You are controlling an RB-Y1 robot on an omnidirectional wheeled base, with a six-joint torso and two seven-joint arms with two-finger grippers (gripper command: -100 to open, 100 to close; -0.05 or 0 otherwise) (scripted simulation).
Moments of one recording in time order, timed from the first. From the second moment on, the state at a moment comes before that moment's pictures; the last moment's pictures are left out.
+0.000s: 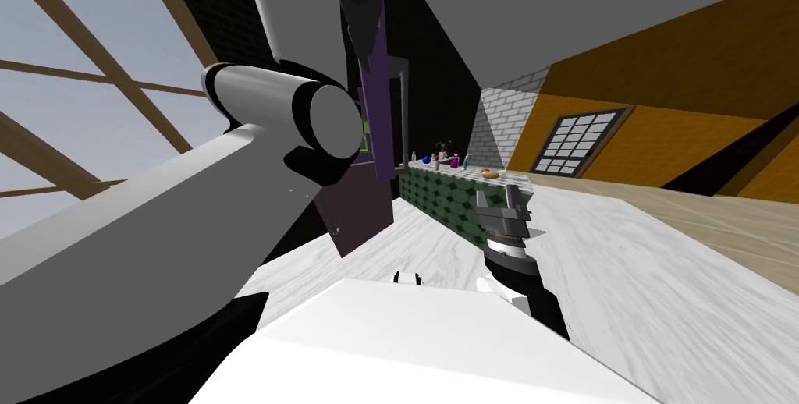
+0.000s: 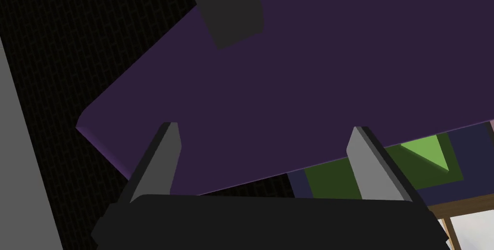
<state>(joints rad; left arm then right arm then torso) -2.18 0.31 0.16 -0.99 -0.23 1.70 -0.19 0.55 -0.04 0.06 -2.40 -0.06 -0.50 -0.02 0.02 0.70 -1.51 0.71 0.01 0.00</state>
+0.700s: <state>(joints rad) -2.19 0.30 0.15 -0.99 -0.23 1.73 -0.19 0.55 -0.04 0.06 -2.40 -0.06 -0.50 -0.02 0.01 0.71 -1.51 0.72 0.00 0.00</state>
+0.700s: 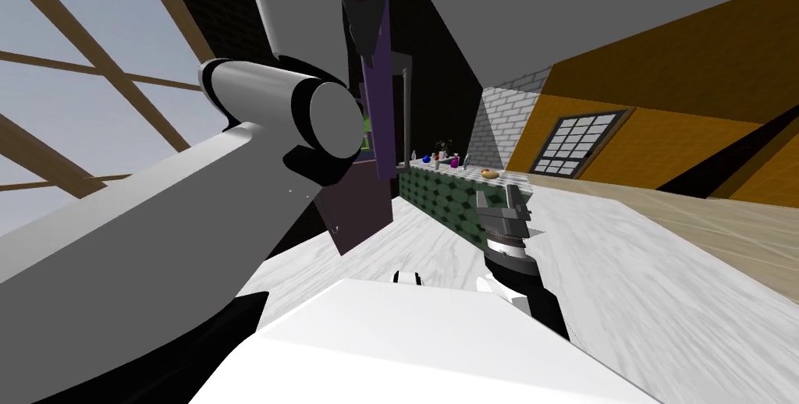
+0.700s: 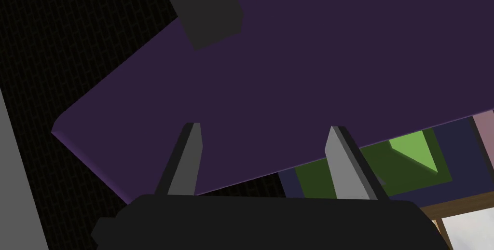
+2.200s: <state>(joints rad) -2.25 0.57 0.14 -0.88 -0.18 1.72 -0.37 0.55 -0.04 0.06 -2.40 -0.06 -0.50 -0.02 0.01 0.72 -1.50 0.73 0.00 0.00</state>
